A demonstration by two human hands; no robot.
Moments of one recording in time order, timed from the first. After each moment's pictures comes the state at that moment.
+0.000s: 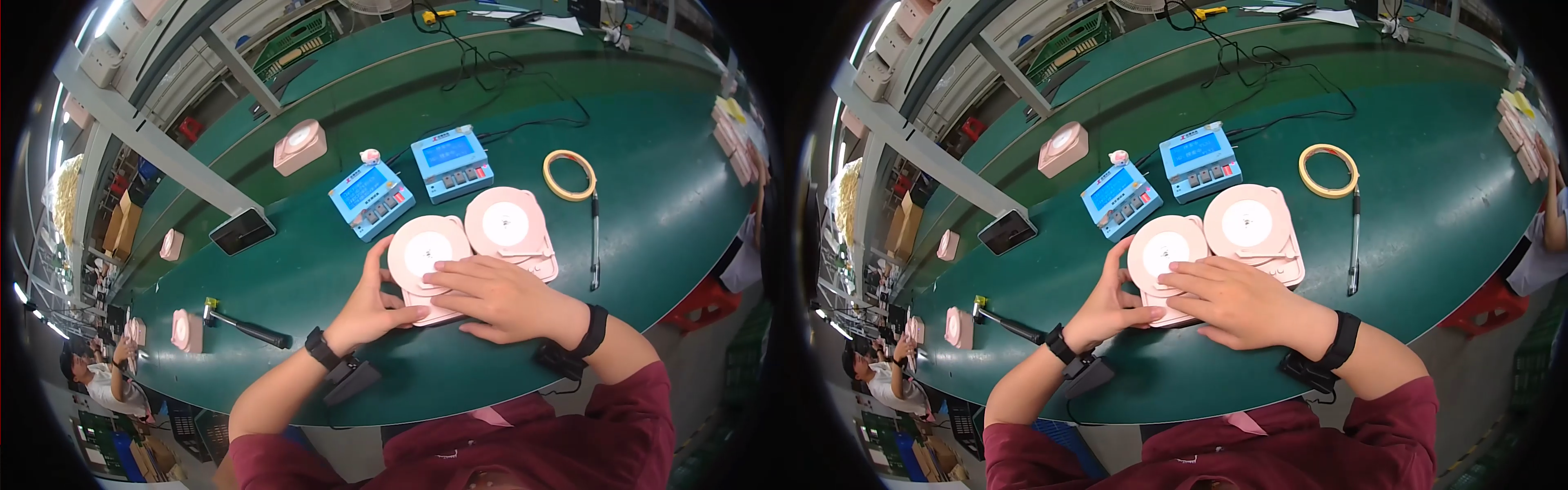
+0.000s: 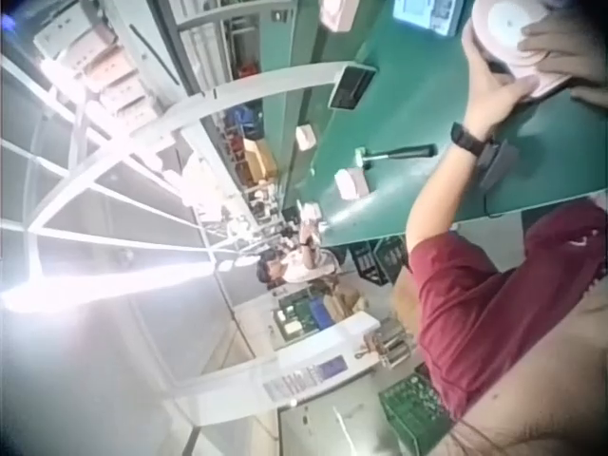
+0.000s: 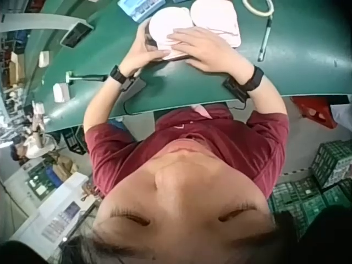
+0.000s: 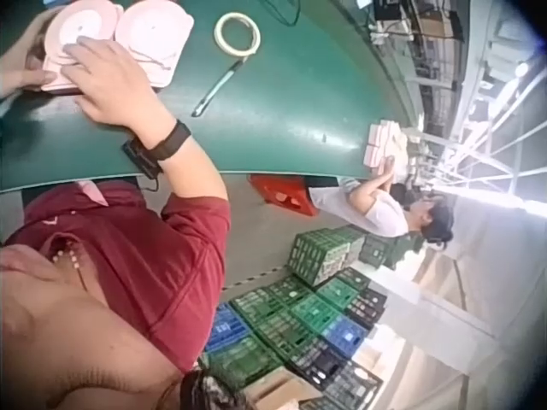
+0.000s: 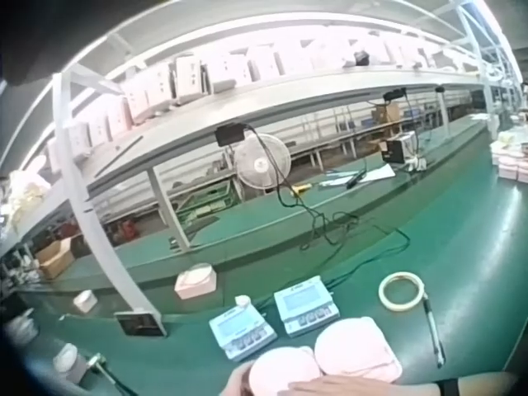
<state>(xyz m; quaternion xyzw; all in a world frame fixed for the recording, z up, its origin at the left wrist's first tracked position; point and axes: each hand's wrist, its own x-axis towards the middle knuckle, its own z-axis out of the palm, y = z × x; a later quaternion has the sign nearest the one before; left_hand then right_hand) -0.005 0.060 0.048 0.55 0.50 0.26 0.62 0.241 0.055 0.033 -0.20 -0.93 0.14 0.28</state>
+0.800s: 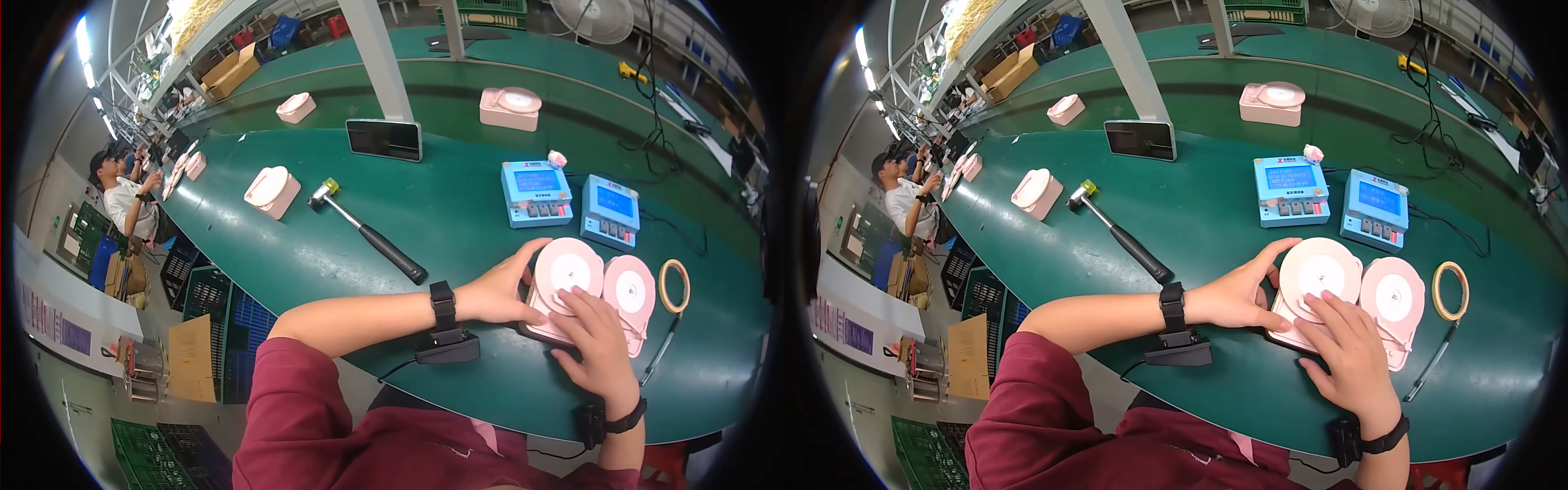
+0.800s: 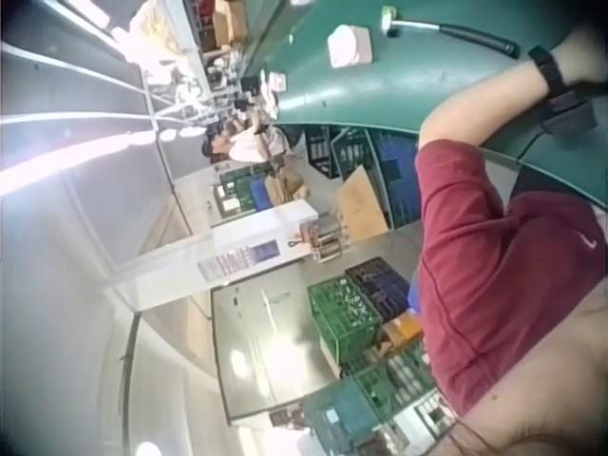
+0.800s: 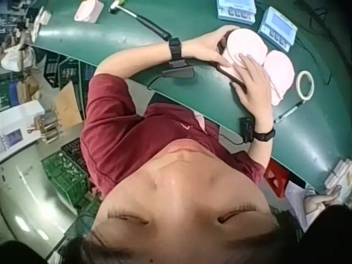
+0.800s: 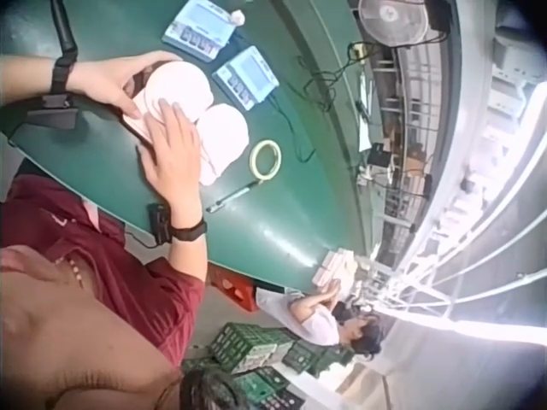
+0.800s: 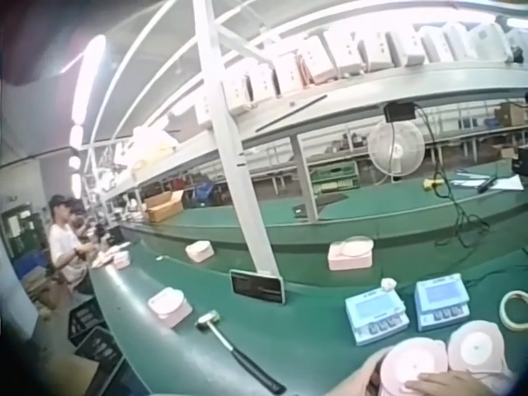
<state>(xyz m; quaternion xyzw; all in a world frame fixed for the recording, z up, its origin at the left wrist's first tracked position) -0.006 0.060 0.025 0.62 0.44 0.32 0.56 0.229 0.048 0.051 -0.27 -0.93 0.12 0.20</state>
